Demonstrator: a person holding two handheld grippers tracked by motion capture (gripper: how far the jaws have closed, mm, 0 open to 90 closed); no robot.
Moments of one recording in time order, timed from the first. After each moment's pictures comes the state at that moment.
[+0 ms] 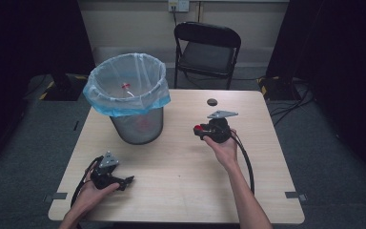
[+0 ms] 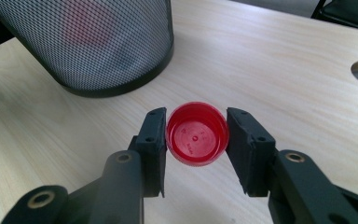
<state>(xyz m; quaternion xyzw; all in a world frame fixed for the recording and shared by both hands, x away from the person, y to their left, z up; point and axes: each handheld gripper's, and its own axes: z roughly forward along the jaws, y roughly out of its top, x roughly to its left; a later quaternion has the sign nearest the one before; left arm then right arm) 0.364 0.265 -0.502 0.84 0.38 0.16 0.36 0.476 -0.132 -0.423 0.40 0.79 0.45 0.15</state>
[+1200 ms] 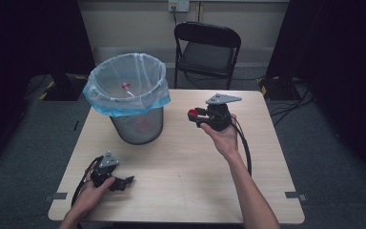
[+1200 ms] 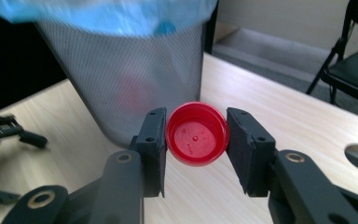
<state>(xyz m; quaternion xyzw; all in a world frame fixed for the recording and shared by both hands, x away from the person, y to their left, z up) 0.364 0.265 -0.501 0.84 0.38 0.16 0.36 0.464 -0.118 -0.346 0.34 0.78 0.50 0.17</state>
